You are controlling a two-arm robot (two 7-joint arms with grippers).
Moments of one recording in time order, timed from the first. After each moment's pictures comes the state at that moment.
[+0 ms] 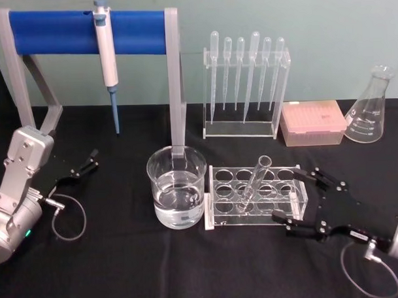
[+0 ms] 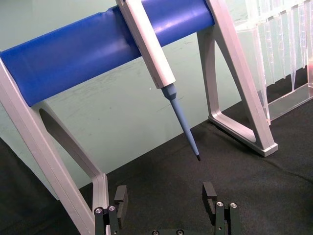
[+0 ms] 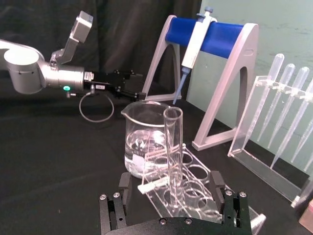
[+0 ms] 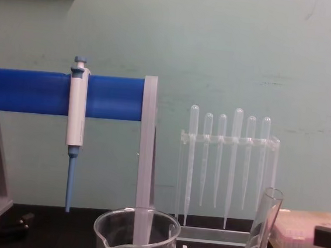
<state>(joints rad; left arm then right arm) -0.20 0.60 0.45 -1.41 -0.25 -0.12 0.03 0.02 0.74 -0.33 -1.66 0.48 -0.20 0.65</state>
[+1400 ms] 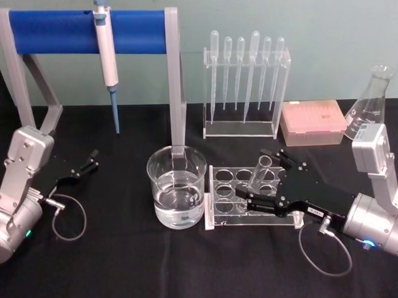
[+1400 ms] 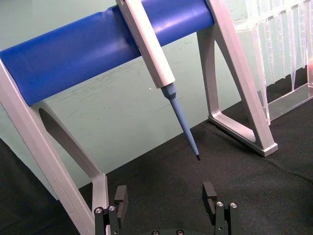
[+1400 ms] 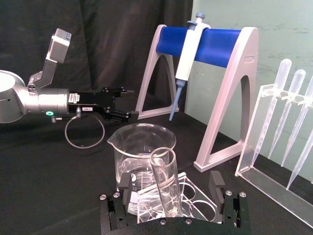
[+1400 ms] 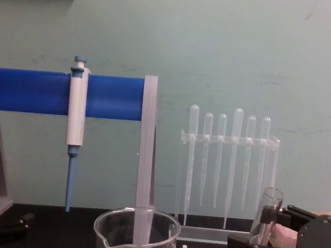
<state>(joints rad) -0.20 0.60 0.45 -1.41 -0.25 -0.12 0.03 0.16 0.57 -0.40 -1.57 0.46 -0.12 0.62</state>
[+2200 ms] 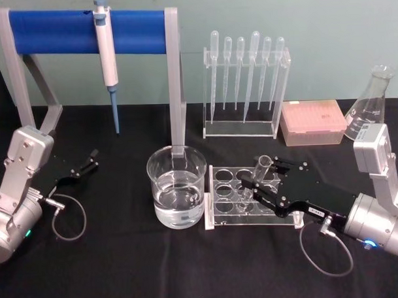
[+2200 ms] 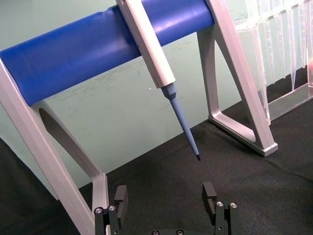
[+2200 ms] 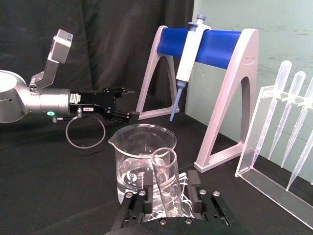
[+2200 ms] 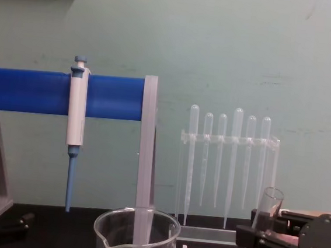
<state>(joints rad) -0.20 0.60 0.45 -1.41 -0.25 -0.12 0.03 0.16 0.58 -0.40 -1.57 0.46 -0.12 0.62</state>
